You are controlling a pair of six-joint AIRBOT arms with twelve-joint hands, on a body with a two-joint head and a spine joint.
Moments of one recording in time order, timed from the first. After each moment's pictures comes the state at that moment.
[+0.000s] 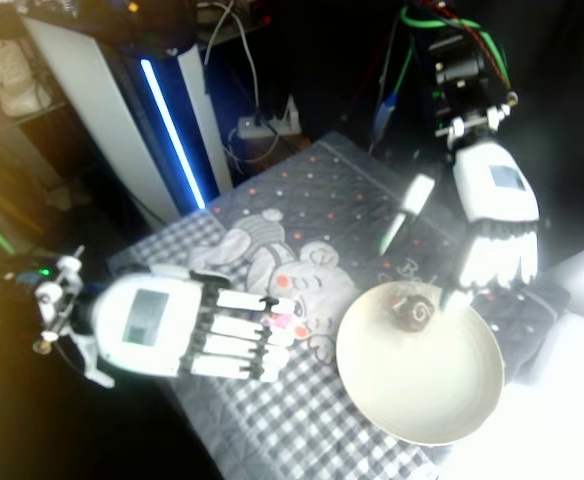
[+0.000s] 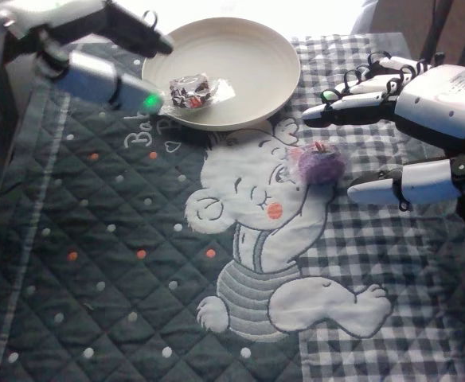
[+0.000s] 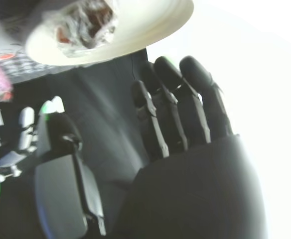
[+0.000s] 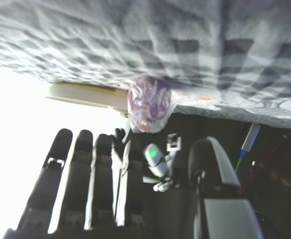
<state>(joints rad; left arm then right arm) 0.50 -1.22 1.50 0.26 -0.38 0.62 -0.92 -1.00 1.32 -0.26 0.85 -0.43</state>
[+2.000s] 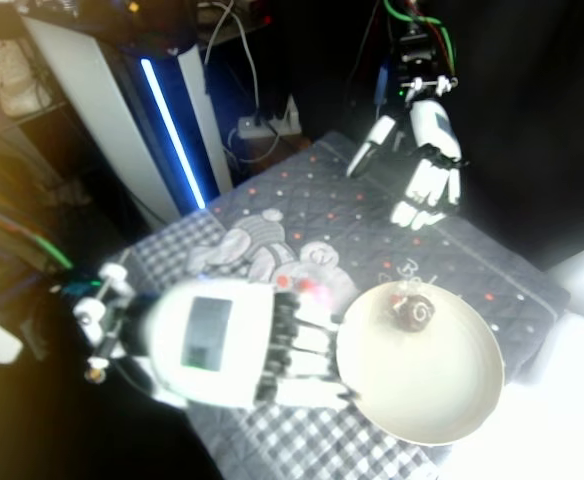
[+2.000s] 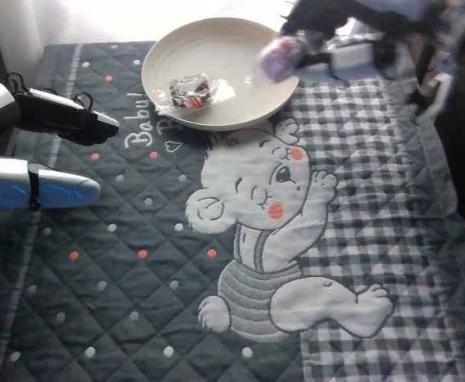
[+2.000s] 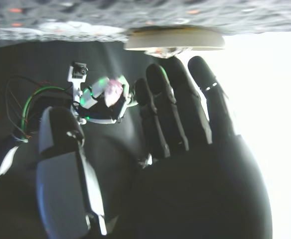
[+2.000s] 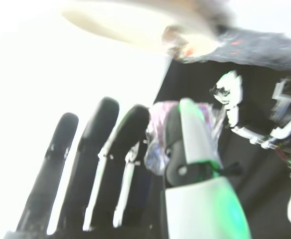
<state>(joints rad) 0.93 -1.01 1.22 -0.02 -0.86 0.53 -0.59 -1.25 1.63 -0.30 0.72 -0.34</state>
